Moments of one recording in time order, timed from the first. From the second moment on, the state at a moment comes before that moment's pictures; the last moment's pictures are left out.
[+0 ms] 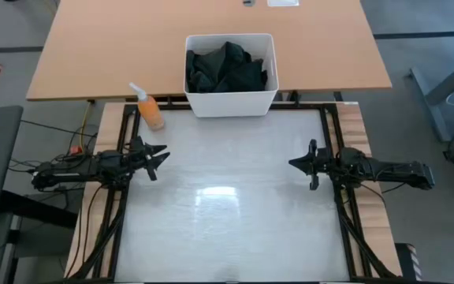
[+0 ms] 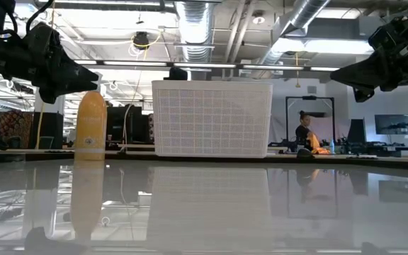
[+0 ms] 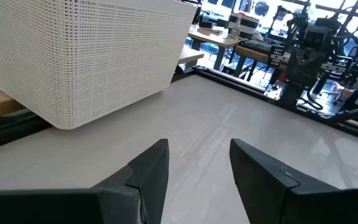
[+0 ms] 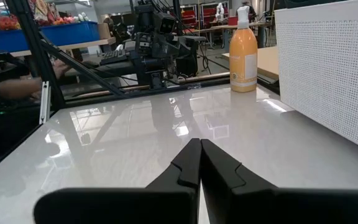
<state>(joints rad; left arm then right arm) 0.03 0.00 0.07 -0.12 -0.45 -0.27 -0.08 0.05 0.02 -0.03 0.05 0.12</state>
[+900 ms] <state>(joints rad) 0.03 0.00 0.07 -0.12 -0.45 -0.27 -0.08 0.05 0.02 -0.03 0.05 0.12</state>
